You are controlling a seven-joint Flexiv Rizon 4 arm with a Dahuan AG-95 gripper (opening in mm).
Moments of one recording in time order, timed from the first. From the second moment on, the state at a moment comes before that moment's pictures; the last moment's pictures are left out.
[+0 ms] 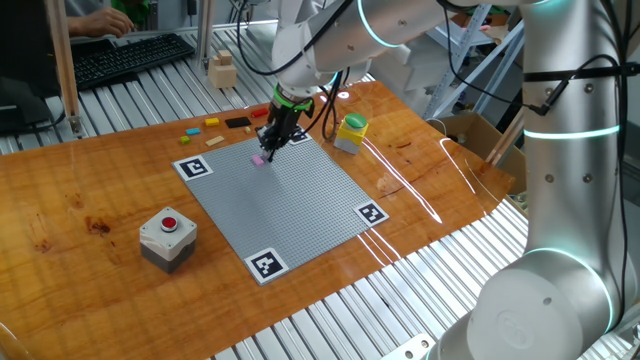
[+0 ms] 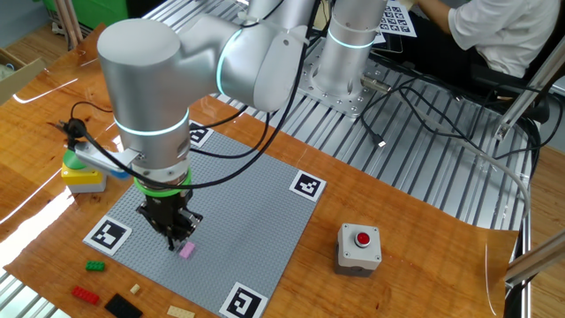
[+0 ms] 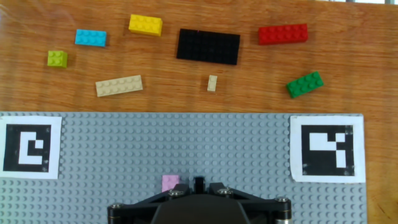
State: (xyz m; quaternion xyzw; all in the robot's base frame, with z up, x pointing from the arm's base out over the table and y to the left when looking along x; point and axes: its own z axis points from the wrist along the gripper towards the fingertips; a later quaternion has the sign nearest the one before) arm 0.669 -0.065 0.010 -0.05 1.00 0.04 0.06
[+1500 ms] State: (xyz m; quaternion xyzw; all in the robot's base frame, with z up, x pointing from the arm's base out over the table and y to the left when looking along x) arm 0.669 -0.063 0.010 -0.02 1.00 0.04 0.08
